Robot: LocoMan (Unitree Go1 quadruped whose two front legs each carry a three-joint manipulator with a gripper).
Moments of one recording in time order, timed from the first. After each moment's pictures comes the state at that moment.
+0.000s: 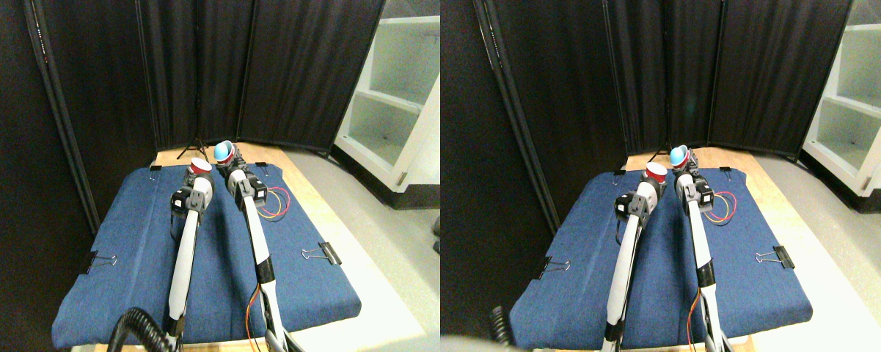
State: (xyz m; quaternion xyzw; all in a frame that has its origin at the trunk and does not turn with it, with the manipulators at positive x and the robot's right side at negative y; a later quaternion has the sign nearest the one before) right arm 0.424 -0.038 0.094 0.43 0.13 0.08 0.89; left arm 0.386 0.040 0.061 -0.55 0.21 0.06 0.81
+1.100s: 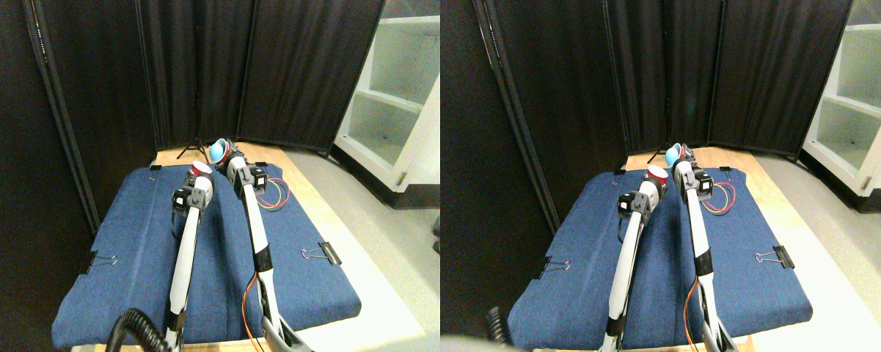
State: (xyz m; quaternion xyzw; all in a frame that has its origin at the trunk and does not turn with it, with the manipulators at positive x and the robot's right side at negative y) right arm 0.422 -0.031 0.101 0.29 0.17 0.09 0.94; left arm 0.392 0.040 0.050 -0.54 0.23 0.07 0.81
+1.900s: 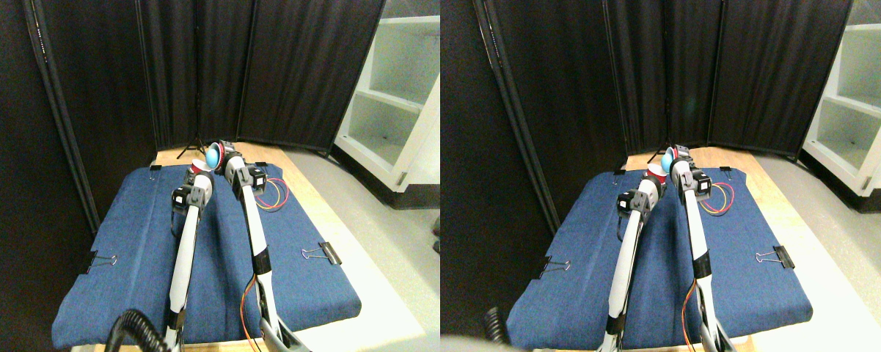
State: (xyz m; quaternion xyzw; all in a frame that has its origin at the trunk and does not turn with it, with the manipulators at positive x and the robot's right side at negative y) right arm 0.414 -0.021 0.107 0.12 0.15 0.16 0.97; left arm 0.393 0.040 0.054 -0.54 0.23 0.07 0.81
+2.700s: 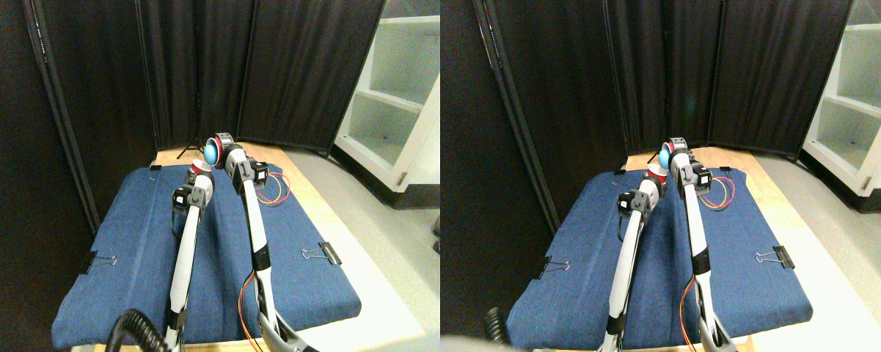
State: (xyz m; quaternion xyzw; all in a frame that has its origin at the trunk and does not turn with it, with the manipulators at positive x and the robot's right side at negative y) right arm 0.412 -0.017 0.122 0.01 0.12 0.18 0.98; left arm 0.393 0.039 0.053 -0.55 0.23 0.07 0.80
